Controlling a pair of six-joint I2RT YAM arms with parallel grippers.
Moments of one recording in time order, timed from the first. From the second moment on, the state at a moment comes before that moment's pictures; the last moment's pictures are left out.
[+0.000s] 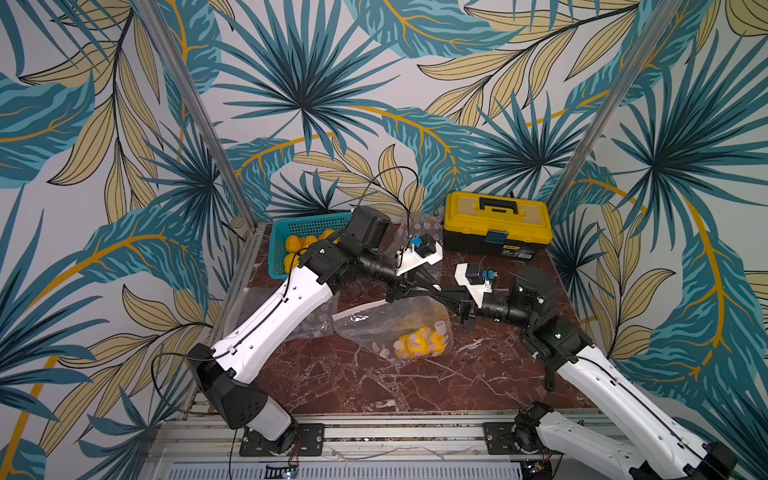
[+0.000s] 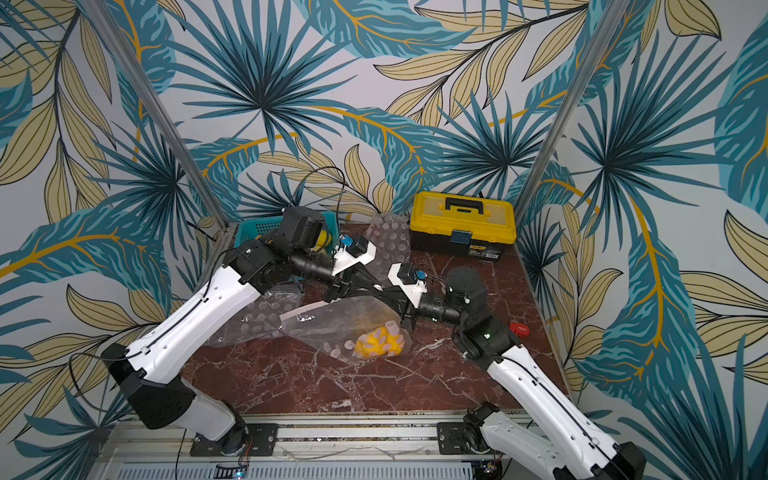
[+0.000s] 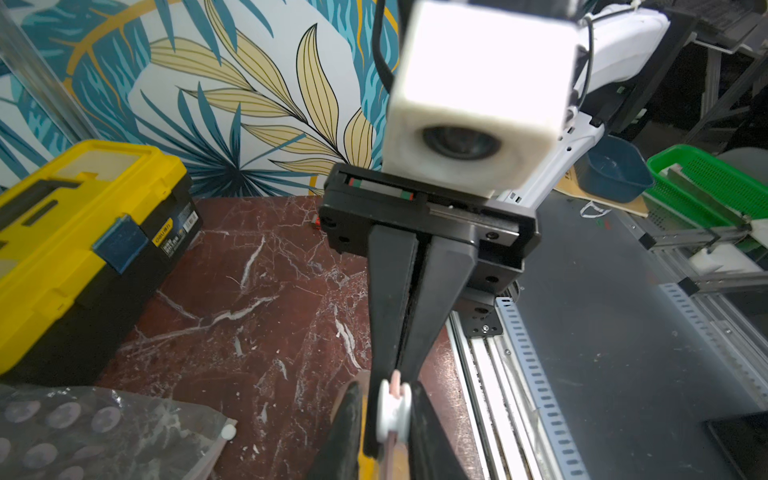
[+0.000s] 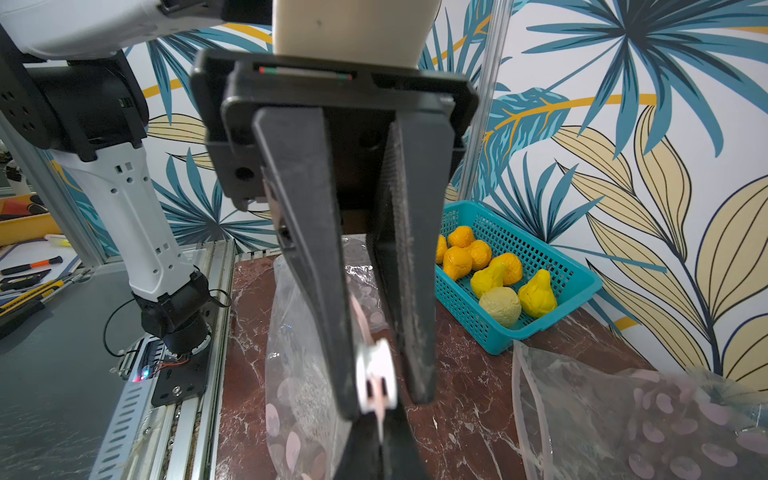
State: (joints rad) left arm -0.68 1.55 1.75 -0.83 0.89 0.46; right arm 0.51 0.94 0.92 -0.14 -0.65 -0.16
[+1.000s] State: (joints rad) left arm -0.40 1.21 1.29 -0.78 0.86 0.46; right arm 0.52 0.77 0.92 -0.28 -0.39 -0.22
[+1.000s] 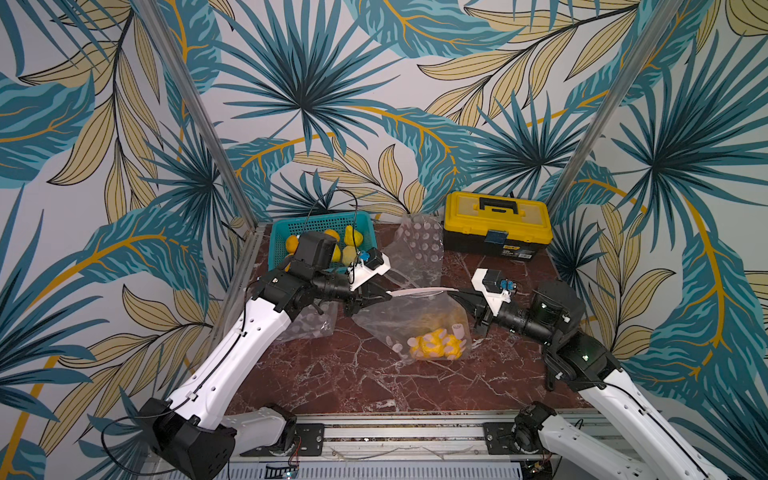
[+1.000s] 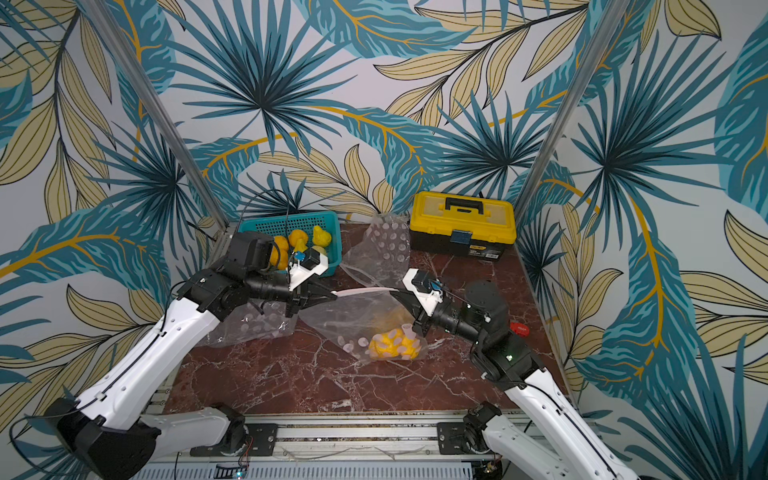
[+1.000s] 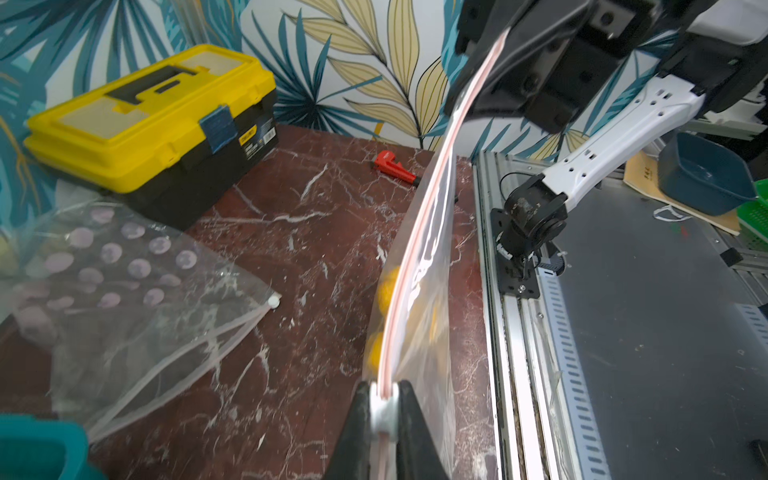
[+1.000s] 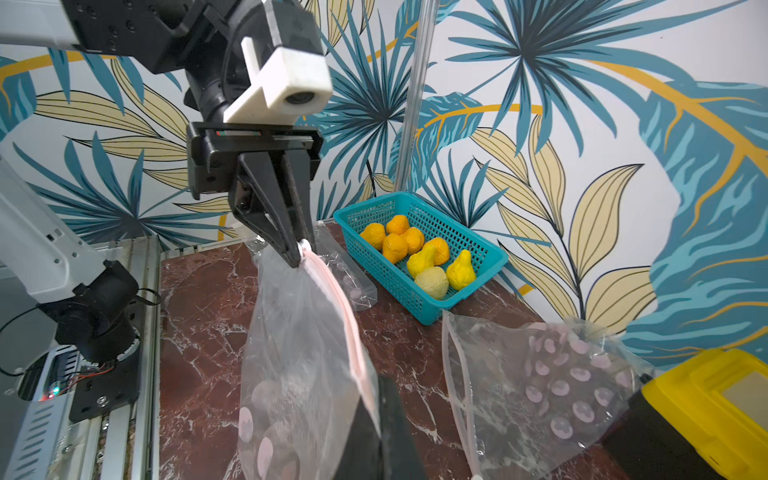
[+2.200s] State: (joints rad) left arm -0.34 1.17 1.25 -0.84 0.92 0.57; right arm 0.52 0.90 0.86 -0.16 -0.57 -0.21
